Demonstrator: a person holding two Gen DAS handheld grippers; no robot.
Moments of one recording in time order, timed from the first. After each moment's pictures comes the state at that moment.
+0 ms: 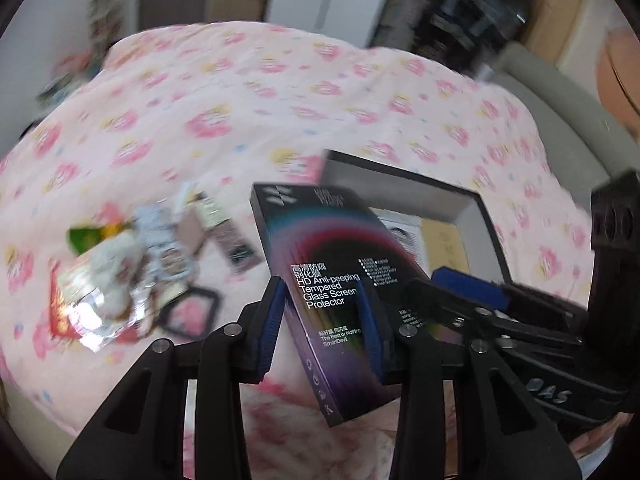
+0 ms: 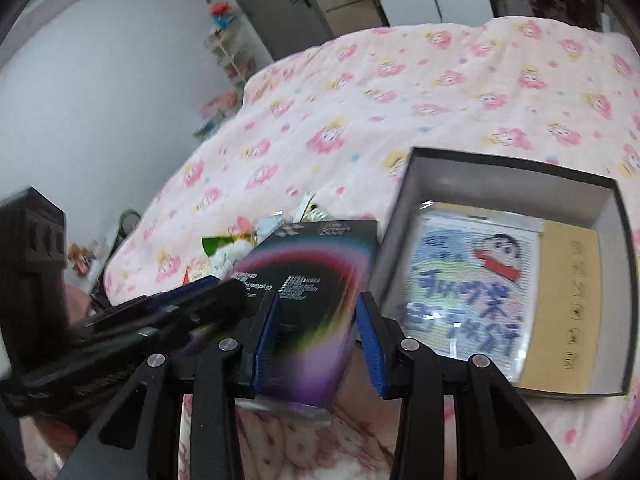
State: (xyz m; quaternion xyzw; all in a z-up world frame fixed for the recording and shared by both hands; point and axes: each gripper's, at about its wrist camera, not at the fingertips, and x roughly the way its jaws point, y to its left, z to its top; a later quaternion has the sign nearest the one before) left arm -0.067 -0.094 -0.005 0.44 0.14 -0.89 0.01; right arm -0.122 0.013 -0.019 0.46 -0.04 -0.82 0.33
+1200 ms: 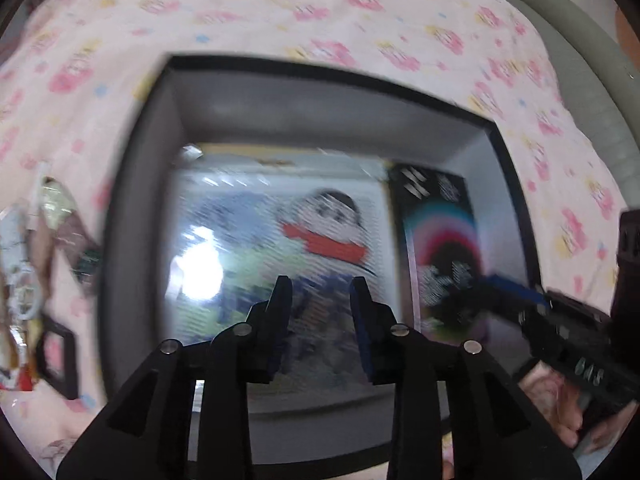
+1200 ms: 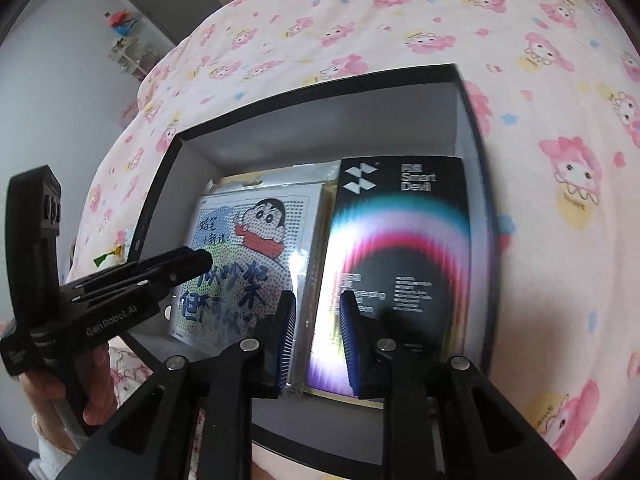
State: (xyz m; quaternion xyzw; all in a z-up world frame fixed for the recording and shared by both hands) left arm -0.218 0.006 -0.114 0.58 0.13 -0.80 -0.06; right arm -0.233 0.169 -0.115 0.56 -0.10 -0.79 0.22
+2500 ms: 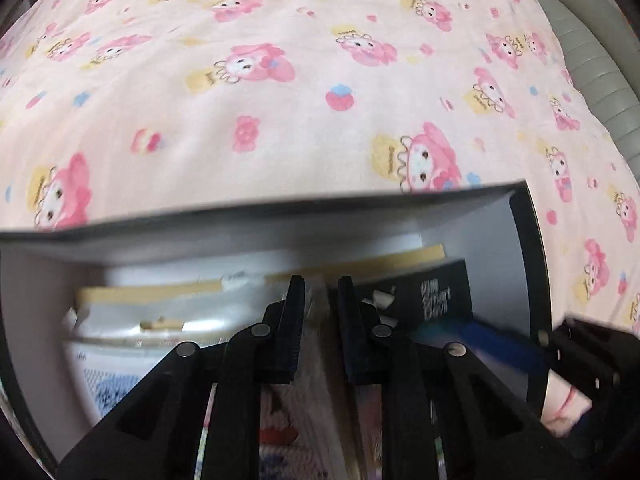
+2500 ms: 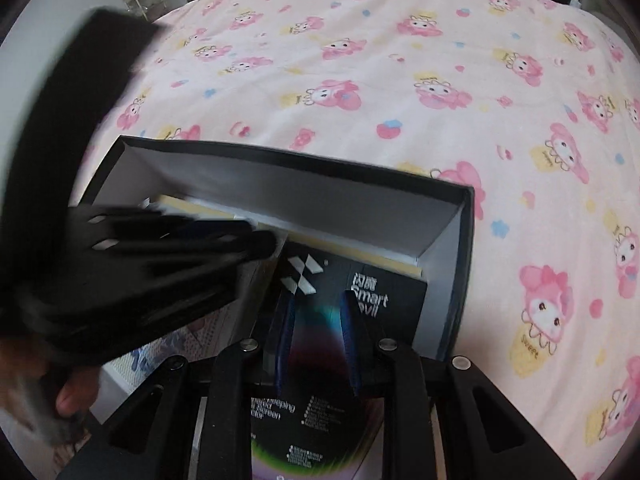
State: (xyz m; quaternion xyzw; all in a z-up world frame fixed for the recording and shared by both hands) left arm -0.355 0.050 -0.137 0.59 0.09 -0.80 -0.08; right arm -0.309 0.147 -0.119 0.55 0.04 -0.80 0.22
